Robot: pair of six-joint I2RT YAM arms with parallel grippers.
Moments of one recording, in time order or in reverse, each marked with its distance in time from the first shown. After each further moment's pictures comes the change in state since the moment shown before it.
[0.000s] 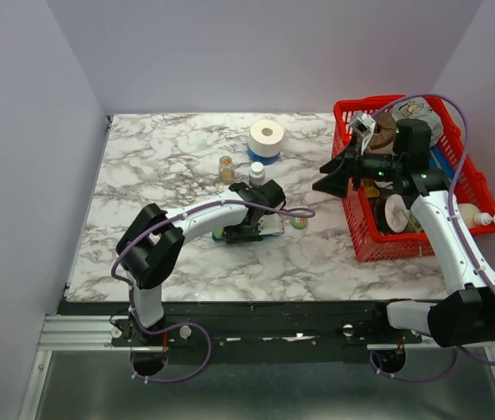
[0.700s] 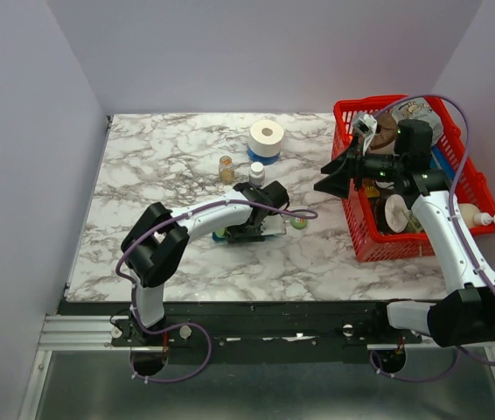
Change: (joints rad) left arm -0.015 0.034 0.033 -0.021 -0.022 -0.003; right arm -0.014 0.000 -0.007 0.000 -0.020 0.000
